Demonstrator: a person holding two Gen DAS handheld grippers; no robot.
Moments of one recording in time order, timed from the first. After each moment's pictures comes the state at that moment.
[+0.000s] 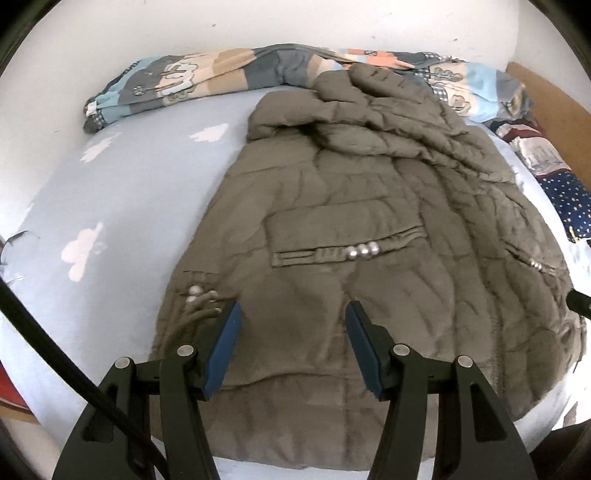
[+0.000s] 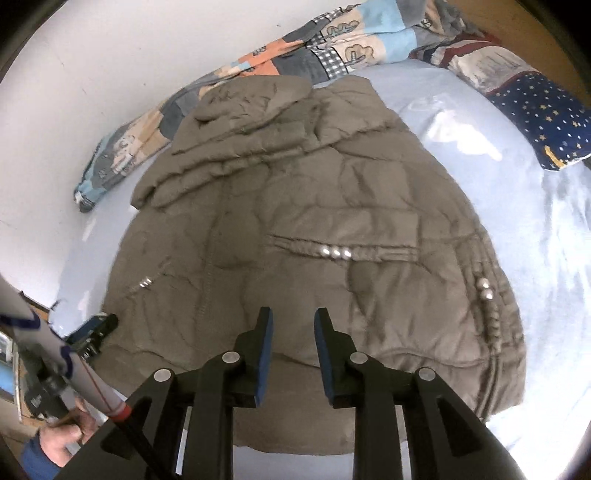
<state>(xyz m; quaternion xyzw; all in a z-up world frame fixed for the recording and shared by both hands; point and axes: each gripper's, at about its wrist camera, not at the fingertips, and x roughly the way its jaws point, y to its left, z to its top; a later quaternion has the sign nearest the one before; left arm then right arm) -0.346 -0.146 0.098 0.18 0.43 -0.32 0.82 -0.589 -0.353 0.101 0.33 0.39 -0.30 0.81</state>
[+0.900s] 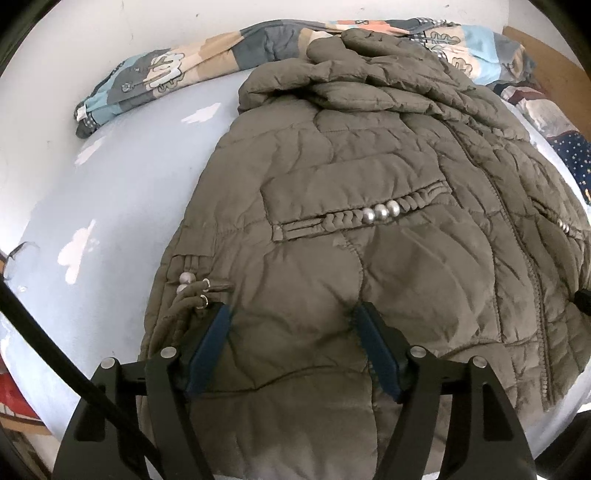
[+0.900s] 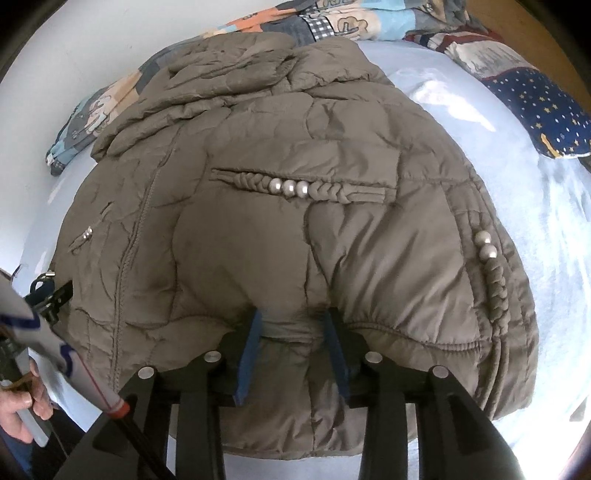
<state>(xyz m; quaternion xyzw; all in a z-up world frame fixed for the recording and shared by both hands) -0.343 -0.153 0.068 0.23 0.45 -0.31 0.81 -0.595 -0.353 0.048 0.29 0.45 -0.31 0.79</state>
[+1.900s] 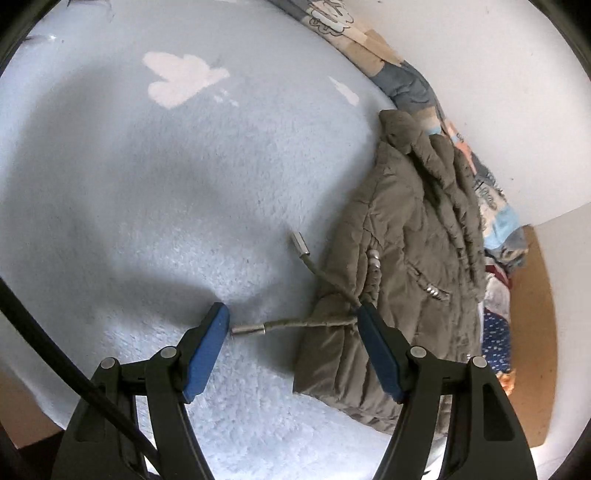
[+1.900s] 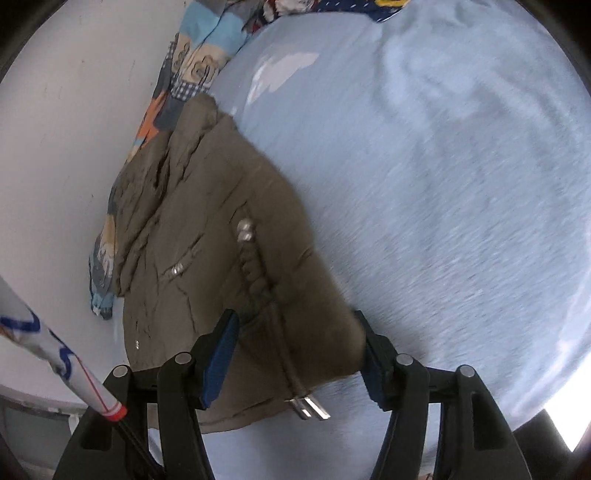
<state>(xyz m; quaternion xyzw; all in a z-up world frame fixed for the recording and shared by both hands) -0.264 0.024 0.054 -0.16 0.59 -0.28 0.74 -0.751 -0.410 0.023 0.56 0.27 -0.32 0.71</state>
